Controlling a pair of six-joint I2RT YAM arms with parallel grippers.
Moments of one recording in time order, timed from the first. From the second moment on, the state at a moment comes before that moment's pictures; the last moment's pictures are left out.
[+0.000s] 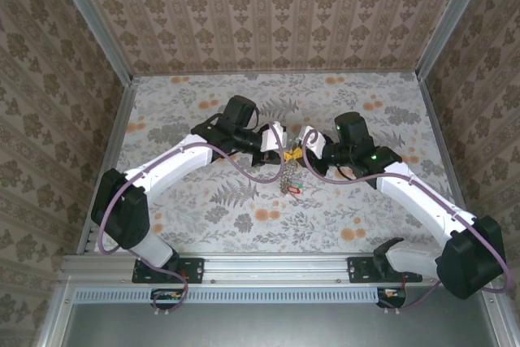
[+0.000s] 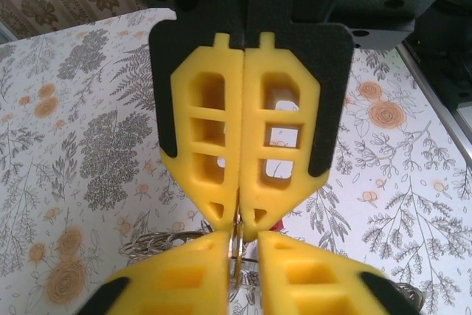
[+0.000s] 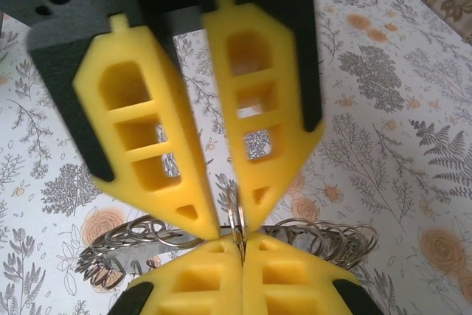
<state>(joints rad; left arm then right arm) -0.72 1.57 1.23 -0.40 0.78 0.79 0.44 1.20 0.89 -0.34 -0.56 -0.52</state>
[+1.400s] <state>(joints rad) -0.66 1.57 0.94 0.35 0.97 0.27 0.40 1.16 0.61 0.21 -0.59 -0.14</state>
